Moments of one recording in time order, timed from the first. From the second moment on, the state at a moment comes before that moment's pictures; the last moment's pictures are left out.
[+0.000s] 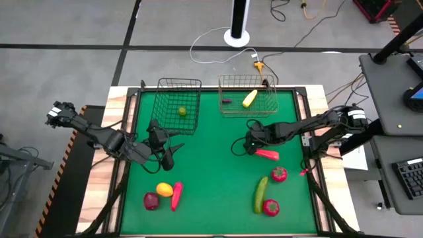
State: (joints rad) left arm -0.46 1.01 0.85 -0.37 -0.83 -0.39; right arm -0.02 1.50 0.79 -0.63 0.34 0.90
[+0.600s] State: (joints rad) left arm -0.46 1.04 0.74 -0.23 -0.78 -0.36; right arm 0.08 1.39 0.81 -0.19 0.30 0.57
